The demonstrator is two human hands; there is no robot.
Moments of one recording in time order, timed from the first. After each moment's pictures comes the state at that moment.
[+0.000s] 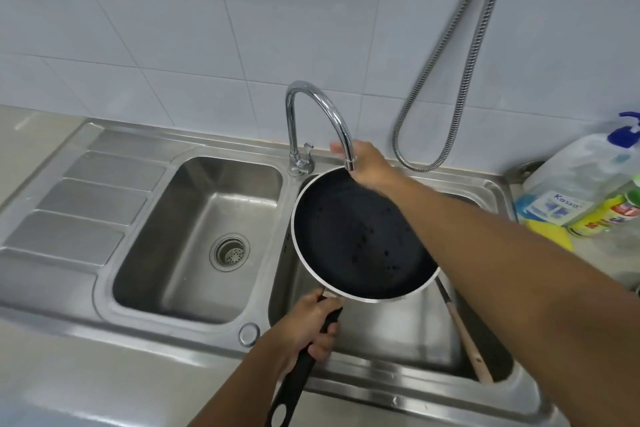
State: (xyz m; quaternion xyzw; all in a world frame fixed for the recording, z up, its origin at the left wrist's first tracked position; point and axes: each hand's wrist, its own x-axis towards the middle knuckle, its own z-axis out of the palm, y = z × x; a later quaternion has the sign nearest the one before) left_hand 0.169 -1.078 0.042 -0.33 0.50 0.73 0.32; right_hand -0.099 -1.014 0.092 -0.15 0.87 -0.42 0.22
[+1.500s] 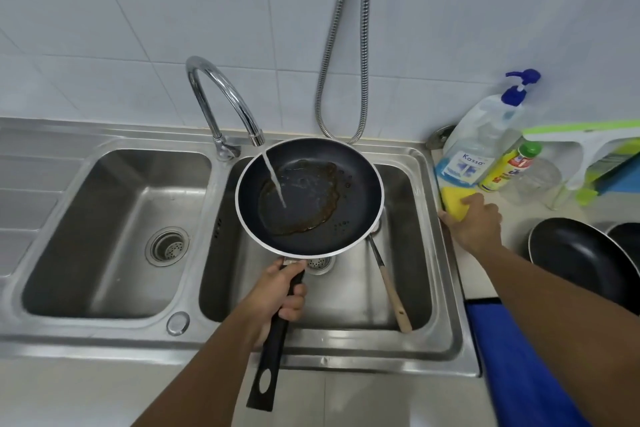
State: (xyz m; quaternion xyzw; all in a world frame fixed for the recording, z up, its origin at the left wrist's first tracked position) left_hand 0.139 -1.006 0.031 -0.35 0.47 0.77 0.25; right_hand -0.050 -0.662 0.000 0.18 0.96 -0.20 0.07
